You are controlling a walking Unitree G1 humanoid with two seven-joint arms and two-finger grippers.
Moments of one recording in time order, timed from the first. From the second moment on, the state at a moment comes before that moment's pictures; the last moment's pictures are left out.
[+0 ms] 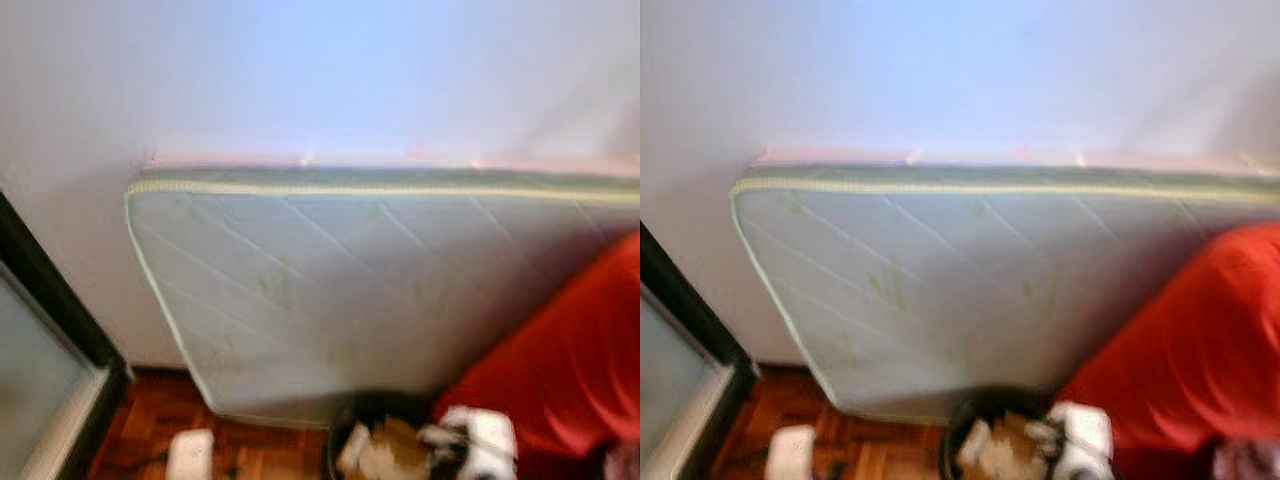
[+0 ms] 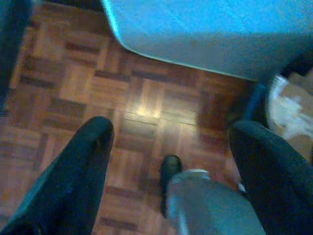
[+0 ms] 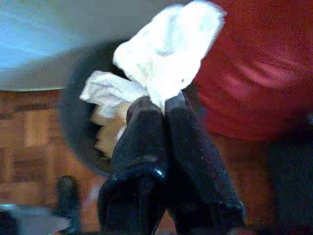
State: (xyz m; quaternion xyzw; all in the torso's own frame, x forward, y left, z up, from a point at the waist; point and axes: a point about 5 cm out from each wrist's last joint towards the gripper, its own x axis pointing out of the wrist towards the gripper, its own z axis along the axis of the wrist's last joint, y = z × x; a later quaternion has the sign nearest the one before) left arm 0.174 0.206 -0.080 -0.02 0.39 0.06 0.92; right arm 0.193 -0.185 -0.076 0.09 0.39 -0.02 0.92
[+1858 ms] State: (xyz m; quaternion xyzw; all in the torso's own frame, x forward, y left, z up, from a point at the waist) left arm 0.239 0.193 0.051 0.03 0.01 0.05 1.00; right arm 0.253 -0.167 0.009 0.09 0.10 0.02 0.99
